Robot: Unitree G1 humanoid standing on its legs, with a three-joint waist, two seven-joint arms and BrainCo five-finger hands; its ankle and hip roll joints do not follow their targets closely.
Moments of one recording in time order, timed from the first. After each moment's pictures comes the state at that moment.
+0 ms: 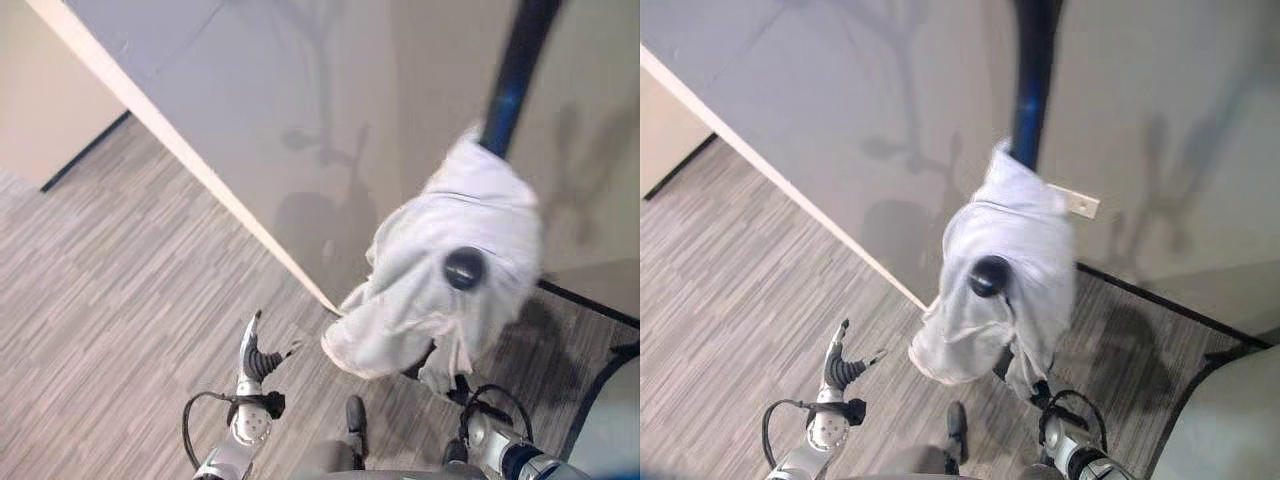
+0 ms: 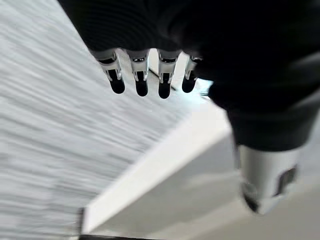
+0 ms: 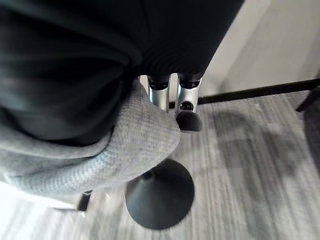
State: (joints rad) left arm 0.08 0.27 -0.31 0.61 0.09 -0.30 0.57; right arm -0.20 -0.23 0.51 1.20 -0.53 -0.03 -0.50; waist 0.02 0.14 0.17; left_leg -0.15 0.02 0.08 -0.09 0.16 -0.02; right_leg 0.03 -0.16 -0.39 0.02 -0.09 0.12
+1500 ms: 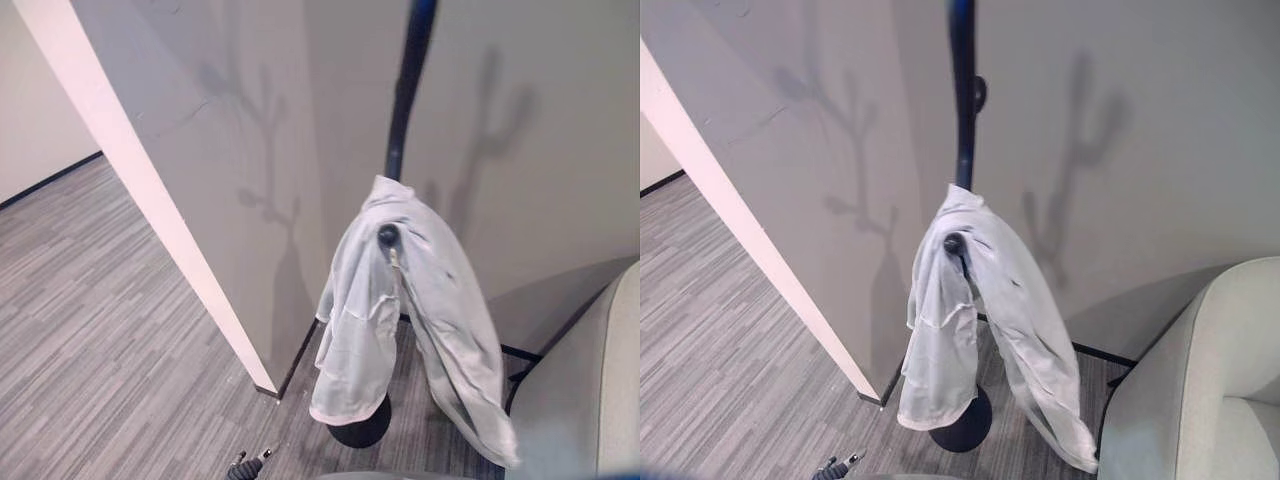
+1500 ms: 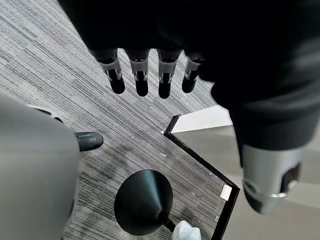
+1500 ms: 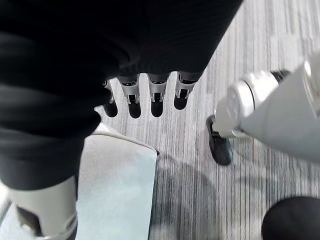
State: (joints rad) left arm 0.08 0.12 -0.20 1.24 -0.46 -0.16 0.15; right arm -0.01 -0.16 -0.33 1.41 1.37 -0.18 -0.24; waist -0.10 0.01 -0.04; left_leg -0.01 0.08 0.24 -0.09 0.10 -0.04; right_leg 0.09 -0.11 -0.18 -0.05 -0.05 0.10
